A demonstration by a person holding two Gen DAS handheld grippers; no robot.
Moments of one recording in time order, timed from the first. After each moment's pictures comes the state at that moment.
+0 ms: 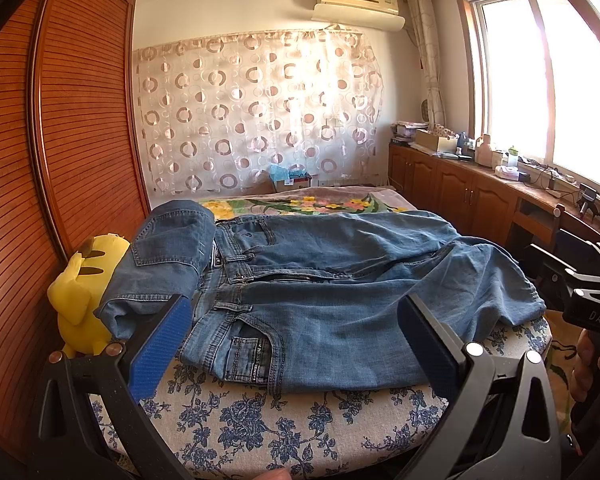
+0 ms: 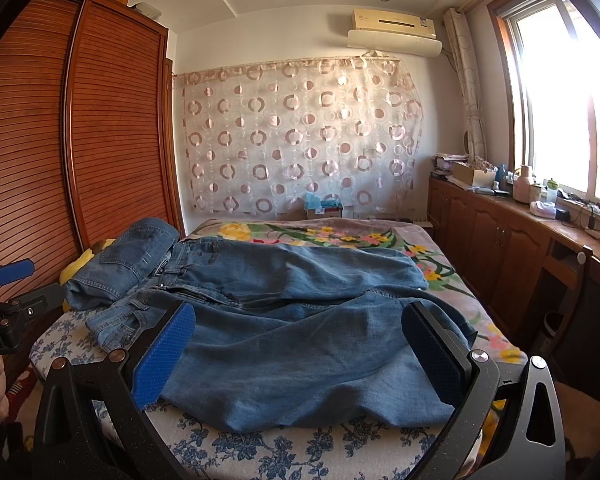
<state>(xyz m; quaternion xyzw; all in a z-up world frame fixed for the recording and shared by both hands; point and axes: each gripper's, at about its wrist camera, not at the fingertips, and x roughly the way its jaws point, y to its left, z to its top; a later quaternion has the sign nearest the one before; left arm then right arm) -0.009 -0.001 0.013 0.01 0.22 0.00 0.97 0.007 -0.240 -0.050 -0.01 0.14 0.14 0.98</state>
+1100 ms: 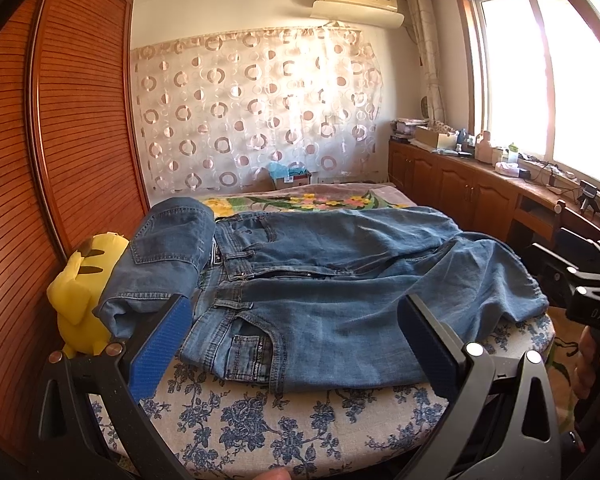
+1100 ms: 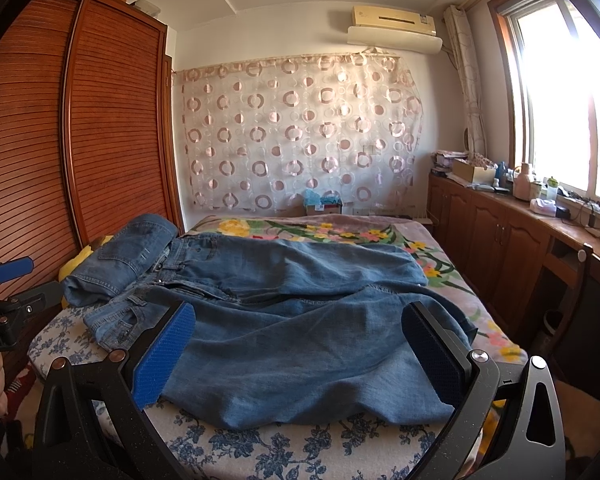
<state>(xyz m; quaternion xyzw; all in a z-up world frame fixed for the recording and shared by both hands) -0.005 0.001 0.015 0.02 0.23 0.00 0.97 0.009 -0.240 -0.055 -0.01 0.14 0.14 0.98</state>
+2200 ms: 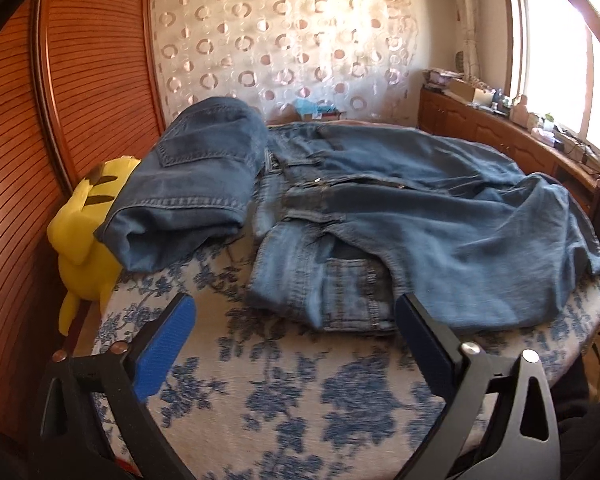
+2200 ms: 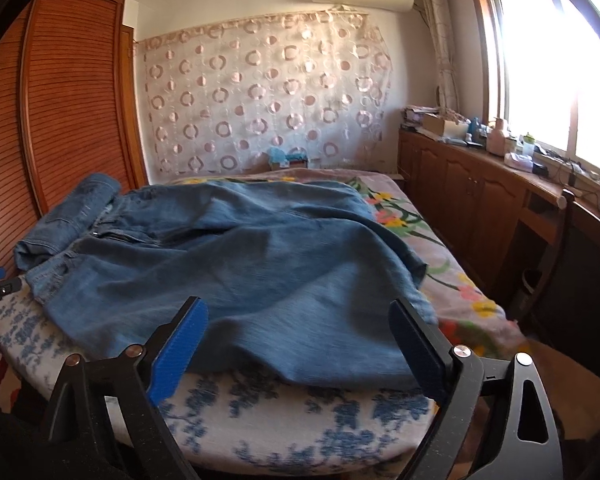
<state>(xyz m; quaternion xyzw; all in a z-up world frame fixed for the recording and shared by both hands) 0.044 0.095 -0.086 0.00 0.33 0.04 0.94 0.019 -0.286 -0.069 -0.01 0.22 0.09 0.97</state>
